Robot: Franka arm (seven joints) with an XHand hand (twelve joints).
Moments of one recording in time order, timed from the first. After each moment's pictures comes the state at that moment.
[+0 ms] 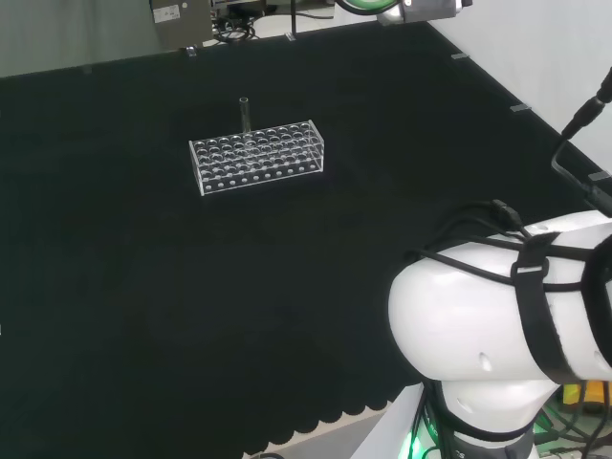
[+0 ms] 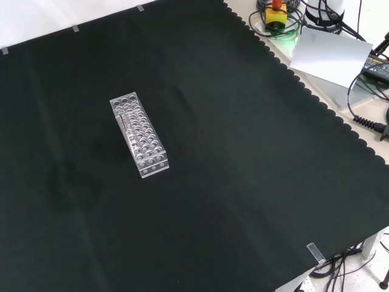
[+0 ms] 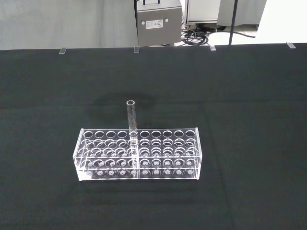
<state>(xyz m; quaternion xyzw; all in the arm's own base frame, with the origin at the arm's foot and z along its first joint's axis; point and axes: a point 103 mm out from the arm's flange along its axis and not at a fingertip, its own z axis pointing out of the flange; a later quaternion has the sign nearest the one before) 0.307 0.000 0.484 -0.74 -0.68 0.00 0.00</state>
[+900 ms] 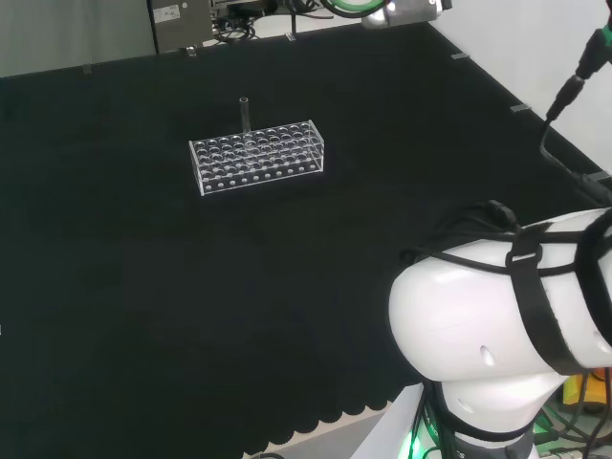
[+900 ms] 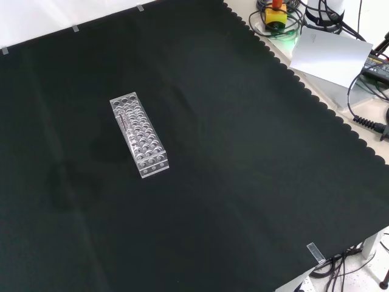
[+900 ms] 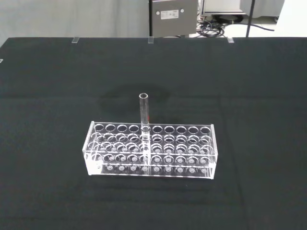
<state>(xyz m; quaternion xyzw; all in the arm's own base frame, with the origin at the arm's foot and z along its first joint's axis) 0.337 0.007 0.466 -0.72 -0.70 0.01 0.01</state>
